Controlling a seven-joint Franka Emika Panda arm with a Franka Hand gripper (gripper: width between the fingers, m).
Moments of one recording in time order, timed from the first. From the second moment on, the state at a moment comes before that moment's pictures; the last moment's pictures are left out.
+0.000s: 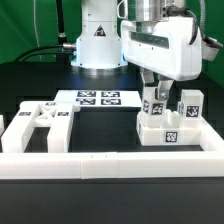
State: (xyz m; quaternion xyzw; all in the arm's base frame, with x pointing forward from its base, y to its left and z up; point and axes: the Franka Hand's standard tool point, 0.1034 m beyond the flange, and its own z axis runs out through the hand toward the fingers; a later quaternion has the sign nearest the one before) arm 0.565 0.061 0.081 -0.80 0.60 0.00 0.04
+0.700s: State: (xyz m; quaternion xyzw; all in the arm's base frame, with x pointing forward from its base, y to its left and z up) arm 0.570 0.059 0.083 -0.93 0.37 -0.02 0.03
